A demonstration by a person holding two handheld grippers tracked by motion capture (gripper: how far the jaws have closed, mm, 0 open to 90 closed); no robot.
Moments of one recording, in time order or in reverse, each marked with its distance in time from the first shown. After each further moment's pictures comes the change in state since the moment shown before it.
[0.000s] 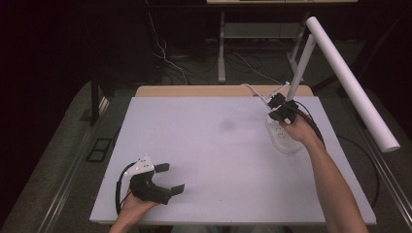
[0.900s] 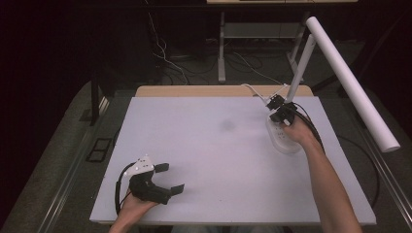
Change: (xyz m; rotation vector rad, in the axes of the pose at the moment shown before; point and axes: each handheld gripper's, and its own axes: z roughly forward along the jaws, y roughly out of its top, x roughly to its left) left arm 0.000 0.000 -0.001 0.000 0.001 0.002; right arm -0.003 -0.003 0.017 0.058 -0.032 0.026
